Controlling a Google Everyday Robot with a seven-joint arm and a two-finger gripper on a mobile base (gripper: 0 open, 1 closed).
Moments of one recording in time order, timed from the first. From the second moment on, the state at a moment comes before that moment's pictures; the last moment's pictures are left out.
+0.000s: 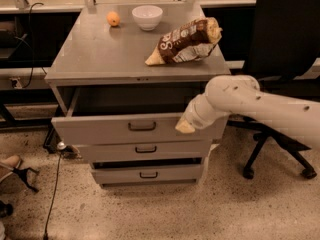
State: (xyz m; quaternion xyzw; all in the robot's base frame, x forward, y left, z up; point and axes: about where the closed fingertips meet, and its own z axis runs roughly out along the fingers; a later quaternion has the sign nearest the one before) arm 0.621 -0.081 0.675 -0.55 0.78 0.05 0.28
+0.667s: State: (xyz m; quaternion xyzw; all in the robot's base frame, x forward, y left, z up) arm 0.663 -0.068 0.688 -0.56 0.76 0.05 0.32
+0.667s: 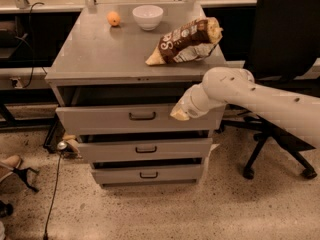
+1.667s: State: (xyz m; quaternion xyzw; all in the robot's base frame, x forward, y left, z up) arm 0.674 -0.067 0.702 -0.55 0.75 0.06 0.37
